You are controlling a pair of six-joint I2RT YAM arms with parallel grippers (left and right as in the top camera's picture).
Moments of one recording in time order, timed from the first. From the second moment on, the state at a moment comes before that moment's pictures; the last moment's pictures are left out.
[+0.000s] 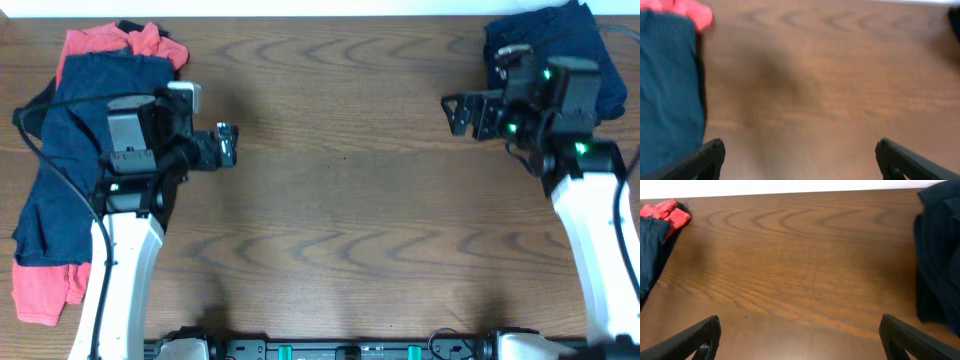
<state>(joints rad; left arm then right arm) 0.07 1.27 1.01 -0.48 0.28 -0.02 -0.01 1.44 1.22 -0.51 -0.39 0.06</state>
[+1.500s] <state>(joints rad) 0.57 2.01 1.28 -0.16 0.01 -0.18 -0.01 1.50 1.23 -0.60 -0.57 0.03</state>
